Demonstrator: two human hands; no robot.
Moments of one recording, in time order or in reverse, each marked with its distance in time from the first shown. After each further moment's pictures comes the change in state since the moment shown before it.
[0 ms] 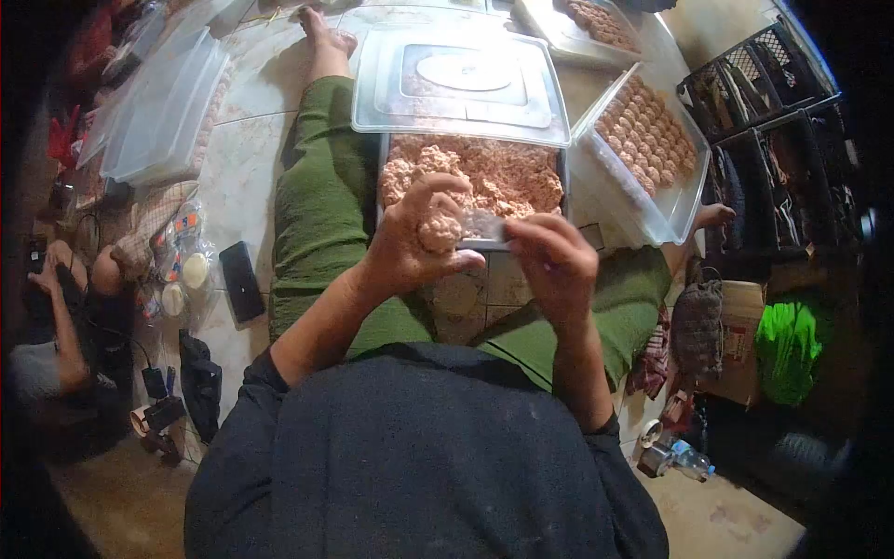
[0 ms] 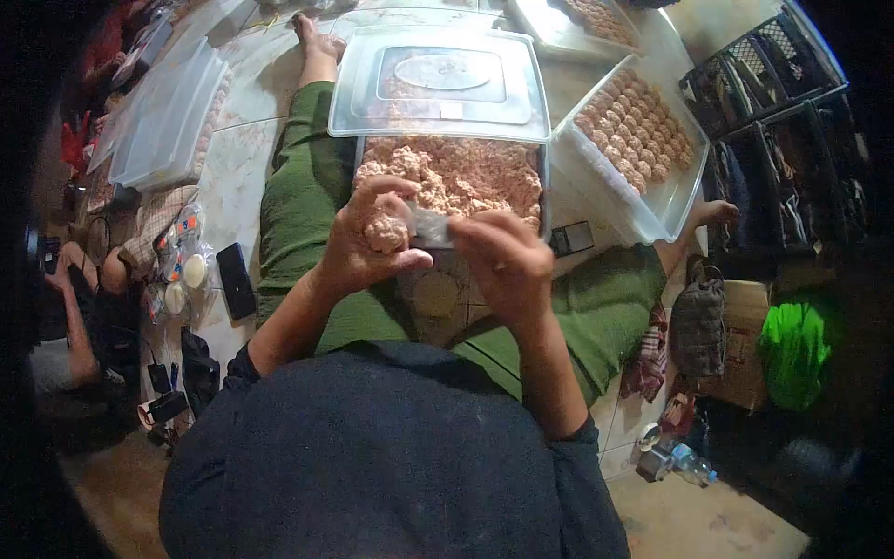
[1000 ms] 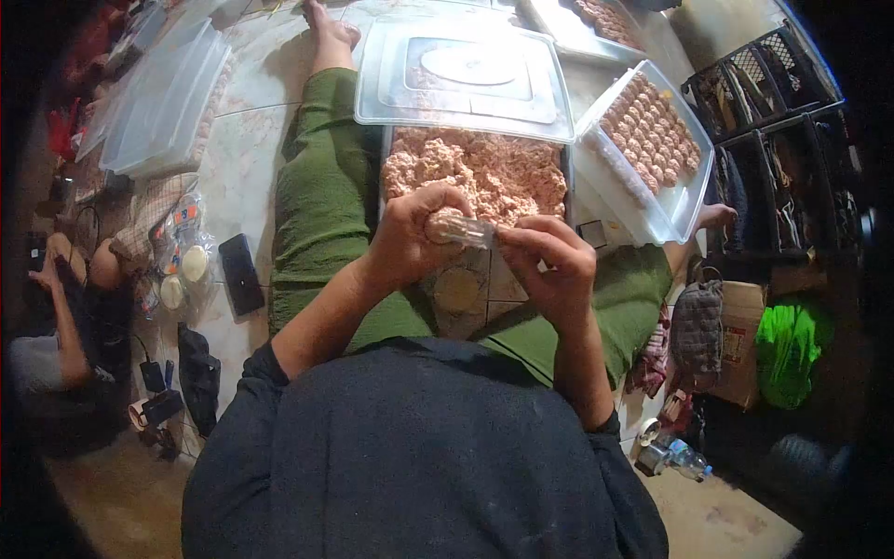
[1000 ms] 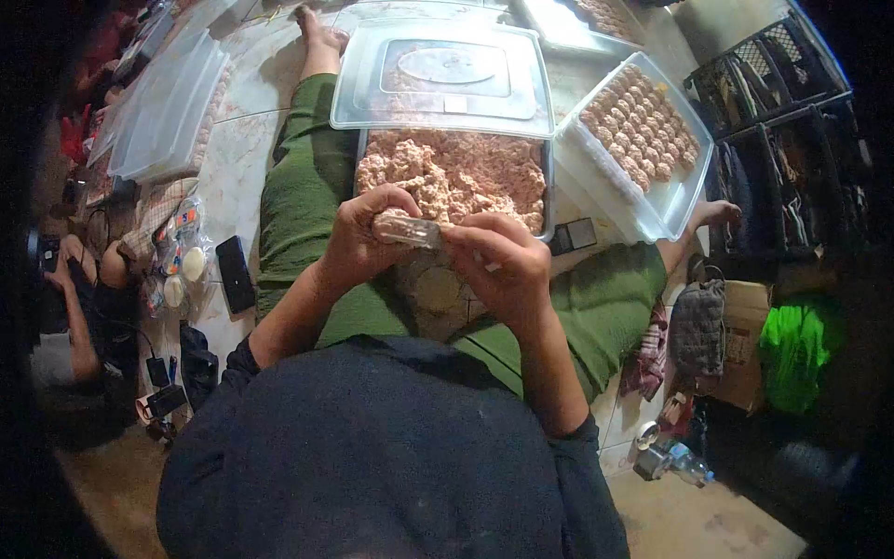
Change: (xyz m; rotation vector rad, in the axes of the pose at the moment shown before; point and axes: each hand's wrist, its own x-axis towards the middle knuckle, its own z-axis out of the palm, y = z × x) left_hand -0.003 -0.025 -0.003 0.035 -0.001 -0.011; right_hand -0.003 -0.003 0.001 0.016 -0.084 0.033
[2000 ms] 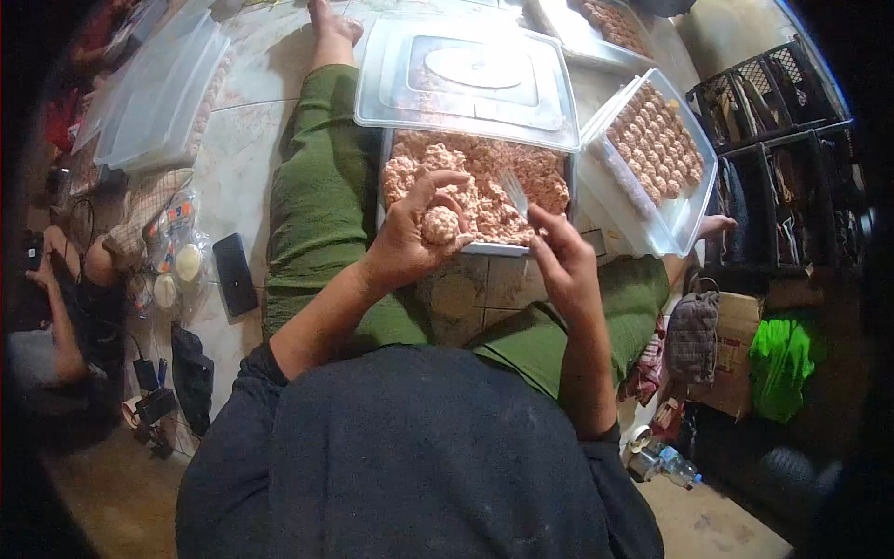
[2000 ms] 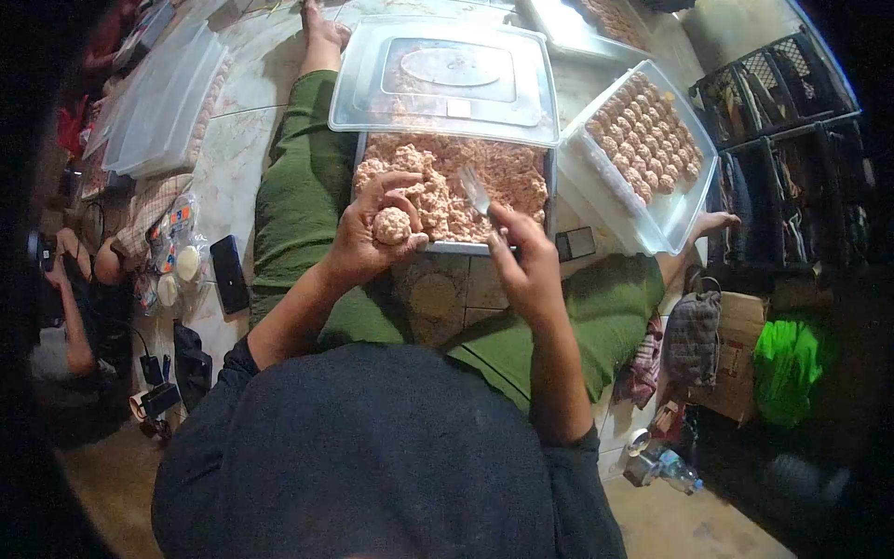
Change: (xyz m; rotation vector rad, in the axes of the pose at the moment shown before) left_hand 0.007 -0.019 -0.002 -0.075 -0.038 -0.145; right_hand -0.006 0.050 -0.011 0.154 -0.049 0.483
